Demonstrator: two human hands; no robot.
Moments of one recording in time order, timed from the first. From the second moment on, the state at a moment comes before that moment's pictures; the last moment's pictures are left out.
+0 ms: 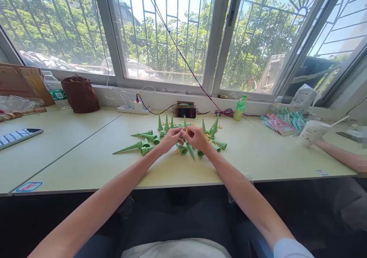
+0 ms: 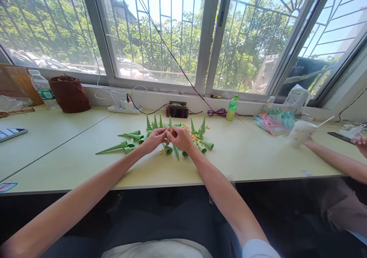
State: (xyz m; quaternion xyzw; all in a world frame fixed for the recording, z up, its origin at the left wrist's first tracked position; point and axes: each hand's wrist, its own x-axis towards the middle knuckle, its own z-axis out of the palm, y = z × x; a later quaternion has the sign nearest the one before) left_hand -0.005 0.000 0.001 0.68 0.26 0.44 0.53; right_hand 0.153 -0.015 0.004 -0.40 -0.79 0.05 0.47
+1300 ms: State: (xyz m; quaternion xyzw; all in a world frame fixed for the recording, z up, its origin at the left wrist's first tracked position) left_hand -0.002 -0.005 0.007 0.65 0.27 0.47 0.54; right_hand 0.150 -0.011 0.003 -0.43 -0.77 0.02 0.47
